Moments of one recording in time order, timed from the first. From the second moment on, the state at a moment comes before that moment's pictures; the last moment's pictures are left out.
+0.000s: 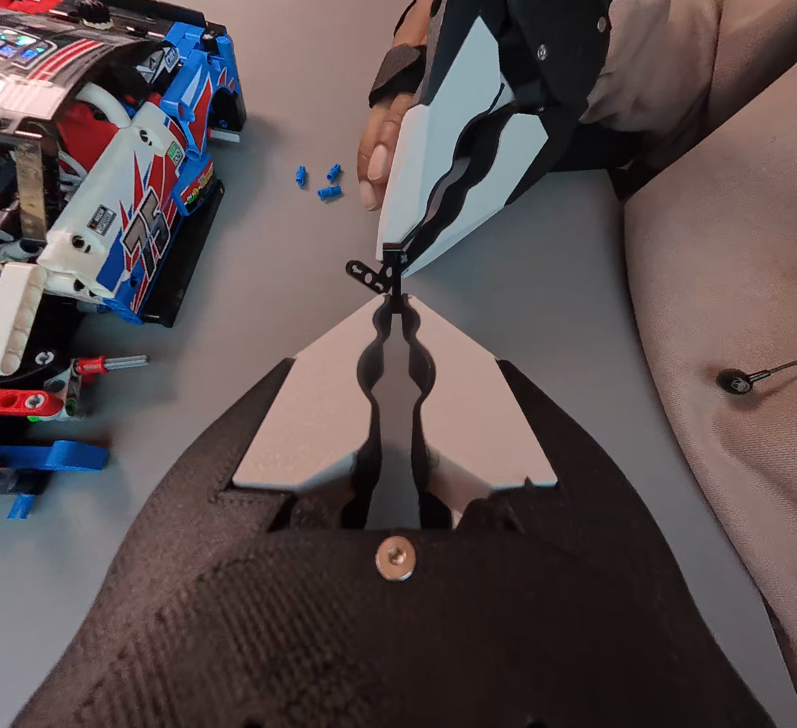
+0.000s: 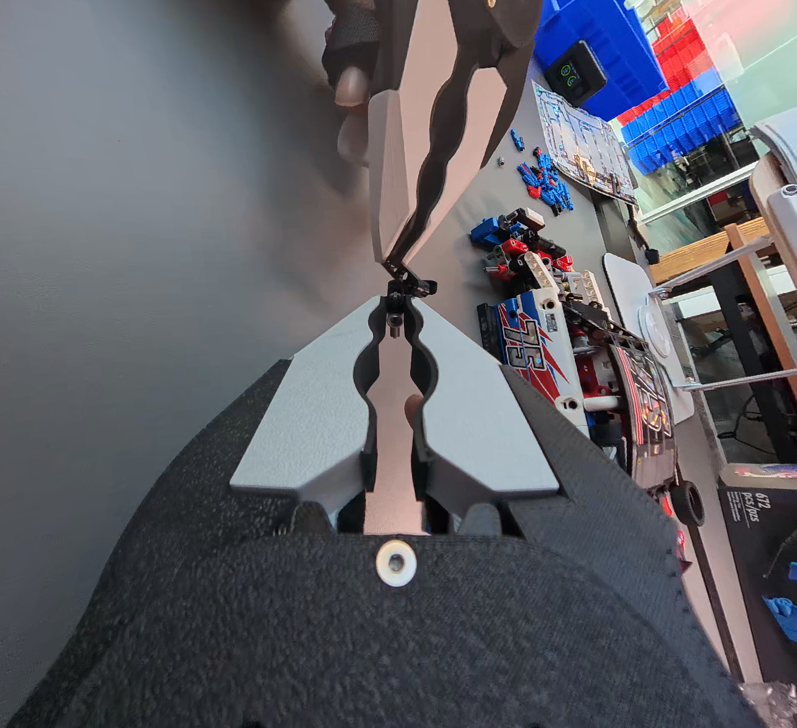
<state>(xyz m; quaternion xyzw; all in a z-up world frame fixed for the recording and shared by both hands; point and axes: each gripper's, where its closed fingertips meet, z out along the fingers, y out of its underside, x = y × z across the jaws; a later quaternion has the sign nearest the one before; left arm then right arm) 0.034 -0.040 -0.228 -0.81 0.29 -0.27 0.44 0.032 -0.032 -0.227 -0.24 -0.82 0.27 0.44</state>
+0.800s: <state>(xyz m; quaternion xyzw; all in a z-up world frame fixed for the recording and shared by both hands) 0.038 -0.022 -0.233 -0.85 0.12 -0.33 0.40 0.022 -0.021 -0.217 -0.30 -0.79 0.25 0.46</state>
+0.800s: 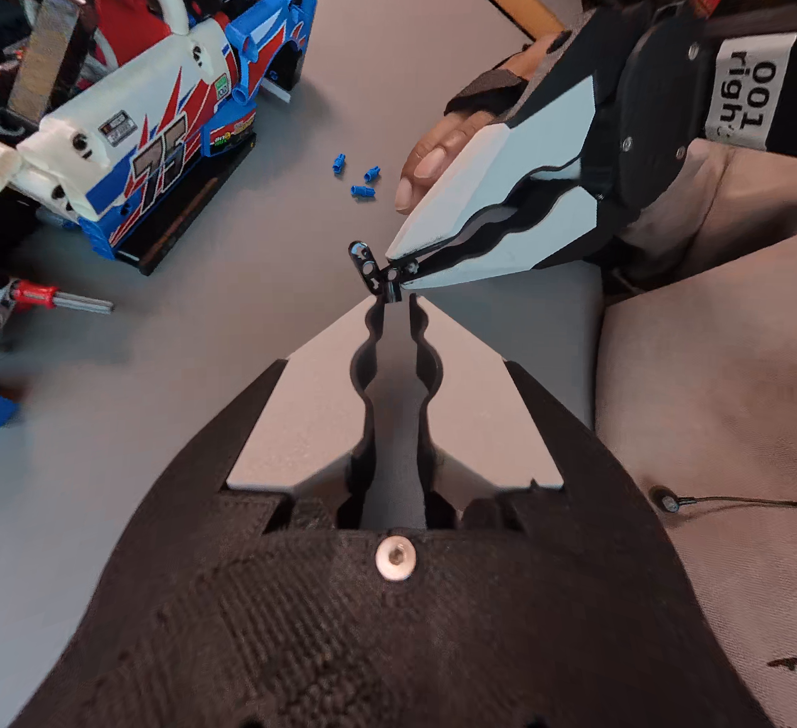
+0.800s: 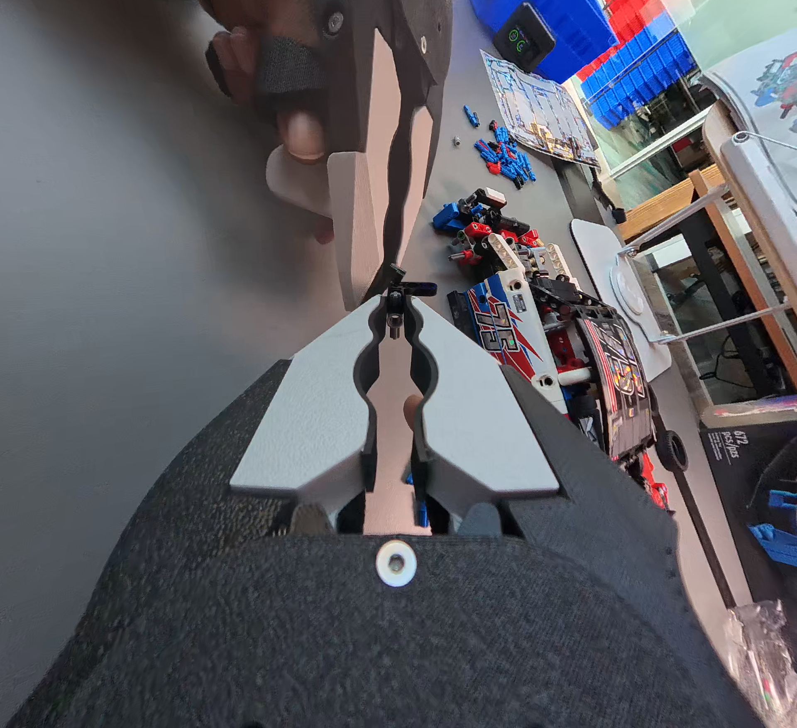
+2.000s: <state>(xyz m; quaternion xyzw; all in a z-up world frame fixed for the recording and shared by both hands) 0.053 -0.074 -0.258 -0.85 0.40 -0.14 0.32 0.026 -0.011 -0.227 -0.31 -0.81 0.23 0.45</state>
